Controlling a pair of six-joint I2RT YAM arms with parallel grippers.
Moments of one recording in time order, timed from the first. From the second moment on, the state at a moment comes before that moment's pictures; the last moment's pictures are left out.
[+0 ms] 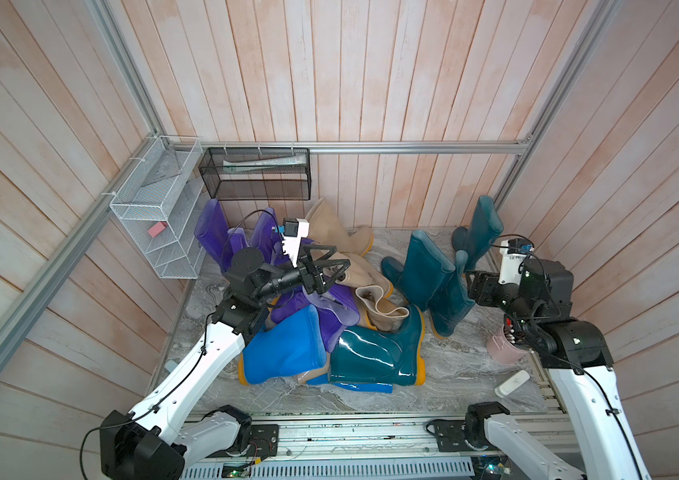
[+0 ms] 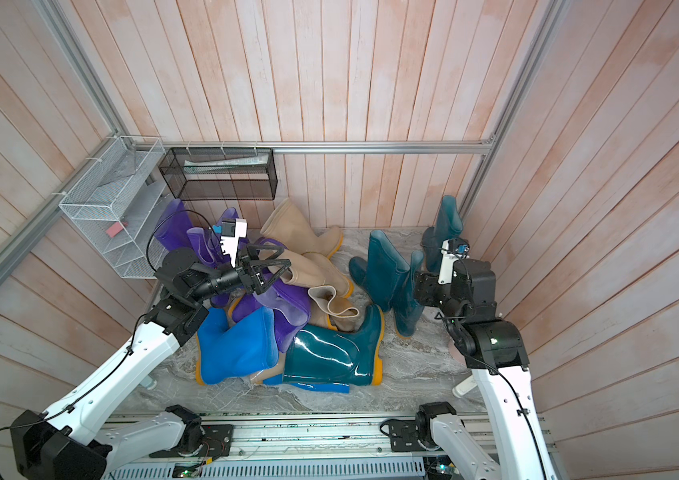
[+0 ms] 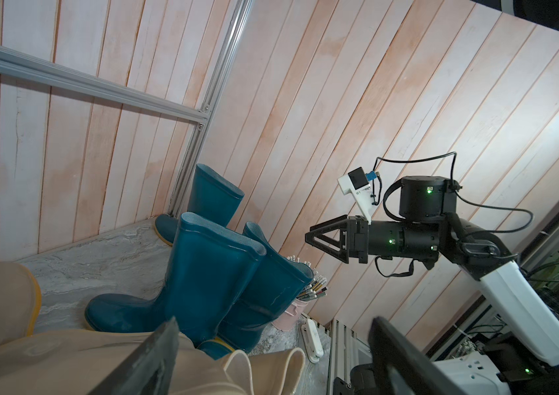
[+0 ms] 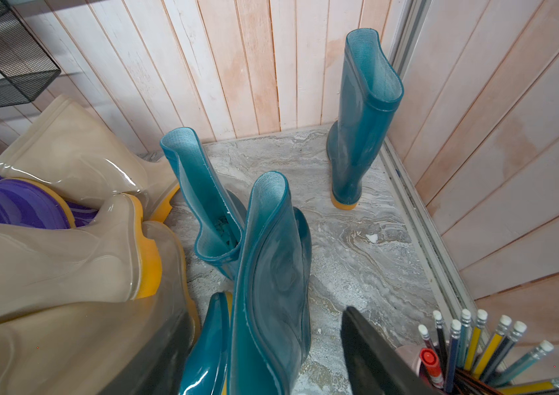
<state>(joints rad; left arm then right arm) -0.43 1.15 1.03 0.27 0.75 -0.52 0.15 0.86 1.23 -0.86 0.05 0.21</state>
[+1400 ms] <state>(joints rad) -0.43 1.16 1.03 0.23 0.71 -0.48 0.15 1.01 1.09 -0.80 0.11 0.20</state>
